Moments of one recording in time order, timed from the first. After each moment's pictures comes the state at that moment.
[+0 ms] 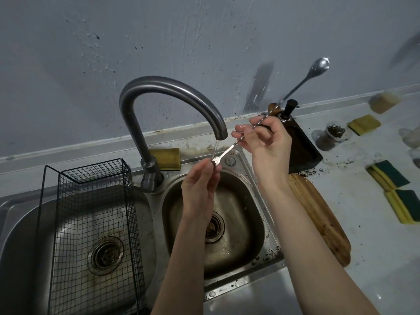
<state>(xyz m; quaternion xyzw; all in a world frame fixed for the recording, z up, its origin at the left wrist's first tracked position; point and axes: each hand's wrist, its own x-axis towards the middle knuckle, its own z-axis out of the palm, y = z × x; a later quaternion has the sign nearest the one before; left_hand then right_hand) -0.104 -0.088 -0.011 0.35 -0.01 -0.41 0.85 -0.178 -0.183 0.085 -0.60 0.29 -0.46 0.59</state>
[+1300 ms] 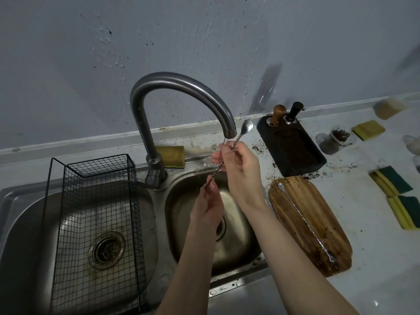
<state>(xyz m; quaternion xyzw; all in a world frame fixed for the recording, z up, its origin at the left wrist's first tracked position) -0.130 -0.062 -0.022 0.52 0.09 -0.41 0.75 -0.163 -0.143 0.042 -0.67 0.31 -0.35 0.57</state>
